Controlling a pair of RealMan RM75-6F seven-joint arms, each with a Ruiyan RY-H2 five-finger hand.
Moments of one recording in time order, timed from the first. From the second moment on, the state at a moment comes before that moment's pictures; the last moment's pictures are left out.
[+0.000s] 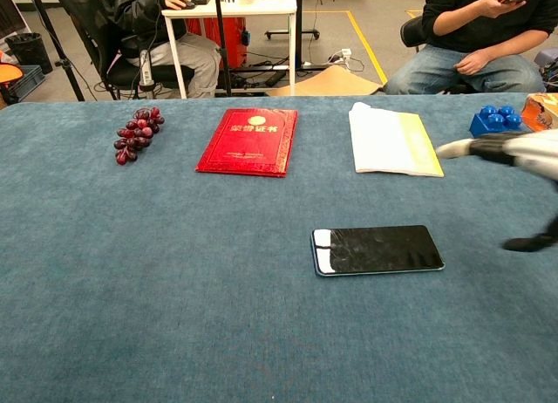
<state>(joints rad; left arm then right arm) -0.09 -1.12 -0.05 -1.66 1.43 1.47 0.20 0.47 -1.34 0.13 -1.55 -1.51 0.97 -0.17</state>
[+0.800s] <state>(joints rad) -0.12 -1.15 -0.08 -1.62 1.34 1.41 0.22 0.68 -1.64 0.11 -1.36 -1.43 0.84 -0.35</state>
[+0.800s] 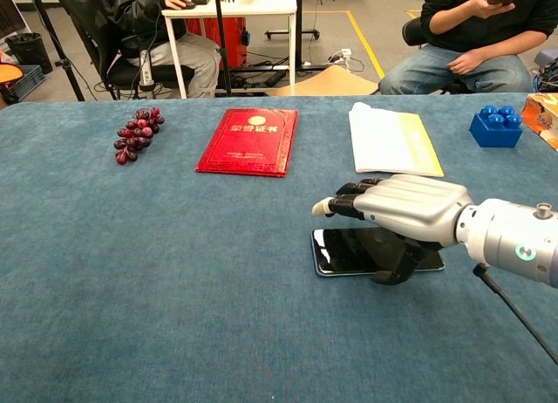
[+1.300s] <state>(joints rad) -0.12 -1.15 -0.08 -1.63 1.34 1.42 0.23 0.69 -1.67 0.07 -1.27 -1.45 0.86 -0.37</state>
